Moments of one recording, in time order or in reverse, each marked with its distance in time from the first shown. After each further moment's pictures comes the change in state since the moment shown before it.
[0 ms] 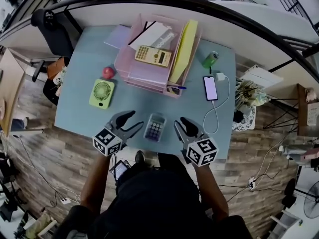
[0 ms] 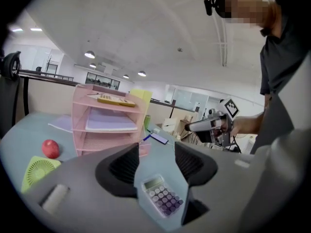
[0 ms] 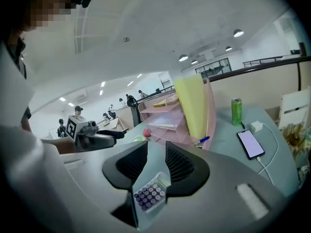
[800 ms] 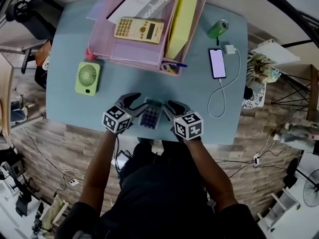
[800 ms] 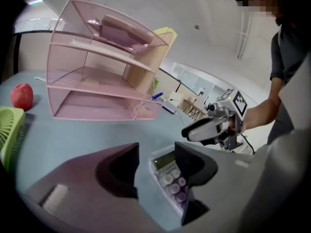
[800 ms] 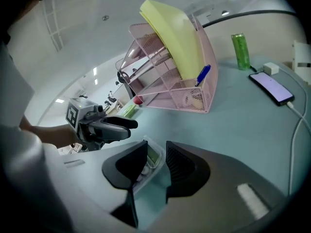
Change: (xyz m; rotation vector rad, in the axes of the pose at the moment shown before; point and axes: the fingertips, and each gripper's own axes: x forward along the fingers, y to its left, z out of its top) left arm 0.108 0.040 -0.138 -0.155 0.294 -0.049; right arm 0.095 -0.057 -0.152 0.161 0.327 0.053
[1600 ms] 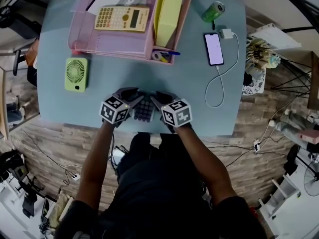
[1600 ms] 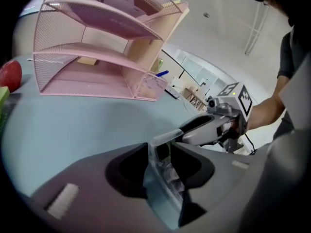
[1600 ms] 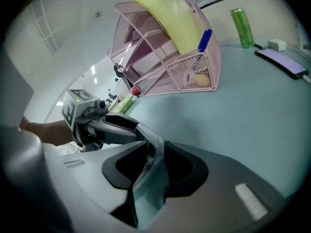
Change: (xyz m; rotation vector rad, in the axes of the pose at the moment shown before) left arm 0.036 0.006 -0.040 -0.058 0.174 -0.026; right arm 0.044 -0.007 -0.032 0.056 0.086 0.040
